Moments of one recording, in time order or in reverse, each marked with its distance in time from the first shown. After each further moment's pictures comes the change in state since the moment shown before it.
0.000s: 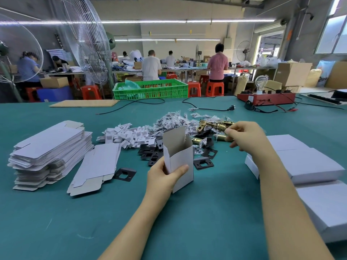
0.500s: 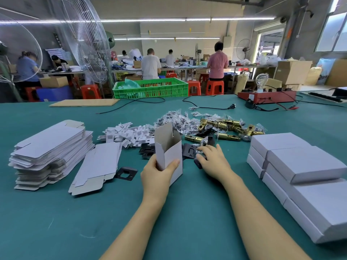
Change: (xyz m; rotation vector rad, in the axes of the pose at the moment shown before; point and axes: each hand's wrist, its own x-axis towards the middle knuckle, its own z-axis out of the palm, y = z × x) left_hand 0.003 0.002 -0.002 0.060 0.247 0.013; right_hand 0.005 0.063 0.106 -0.454 -0.298 -0.061
